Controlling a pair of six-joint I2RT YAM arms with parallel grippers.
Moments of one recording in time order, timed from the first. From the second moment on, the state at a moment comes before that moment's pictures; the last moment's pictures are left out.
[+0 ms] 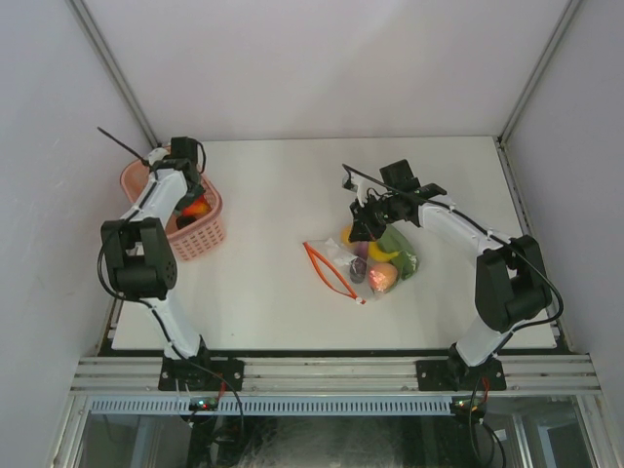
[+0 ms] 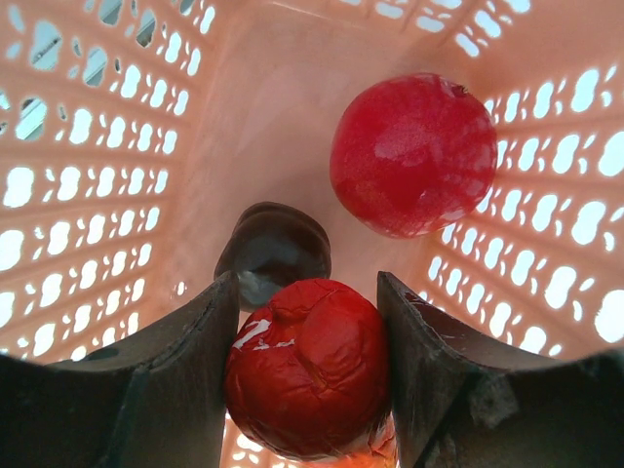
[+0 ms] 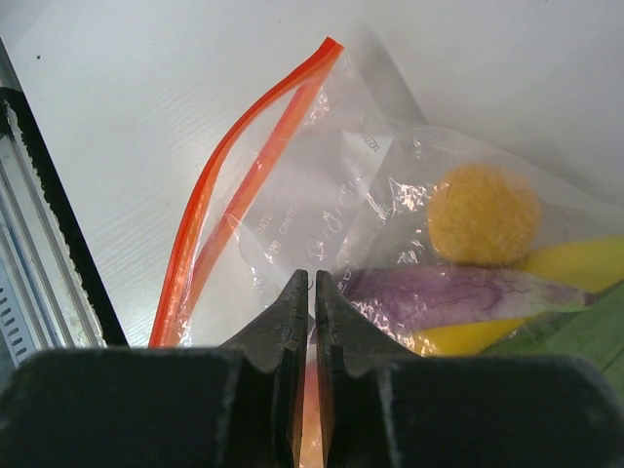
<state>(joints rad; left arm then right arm) 0.04 1.86 1.52 -0.72 -0.54 -0.75 0.41 1.66 1.24 -0.57 -0.70 -0.31</state>
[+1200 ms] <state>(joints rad) 0.05 1.95 1.55 -0.75 -0.51 -0.78 0.41 1.66 1.24 -0.58 -0.70 -0.32</state>
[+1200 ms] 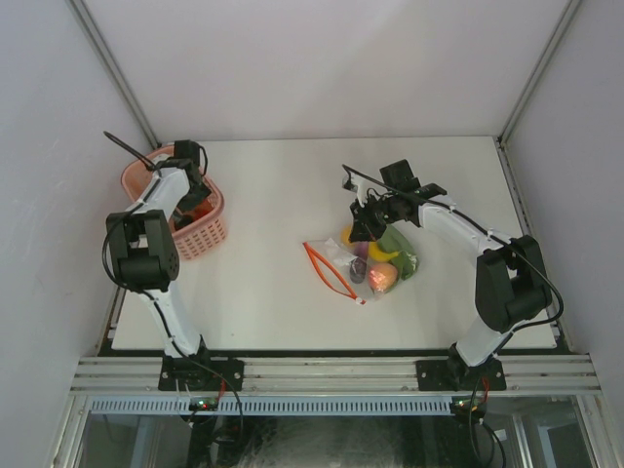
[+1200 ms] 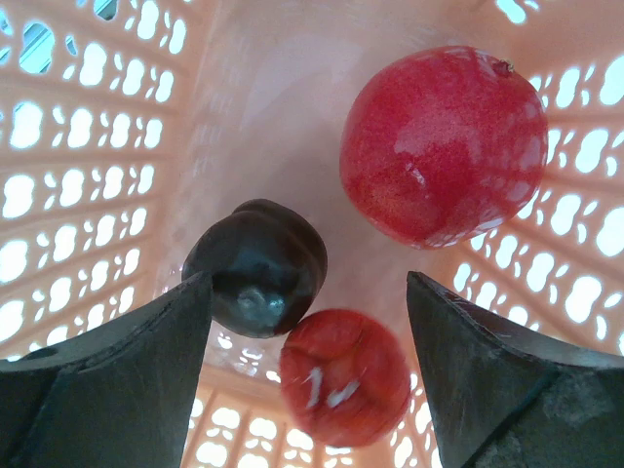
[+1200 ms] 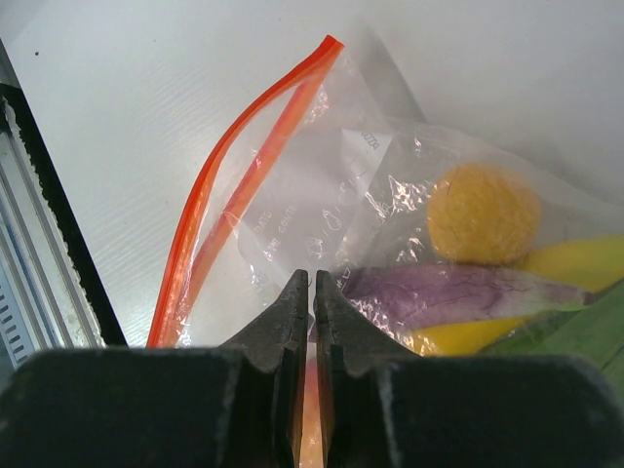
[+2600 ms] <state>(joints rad) 0.05 1.14 1.09 -0.37 -0.08 -0.66 0.37 1.60 1.24 -0.61 -0.76 -0.37</state>
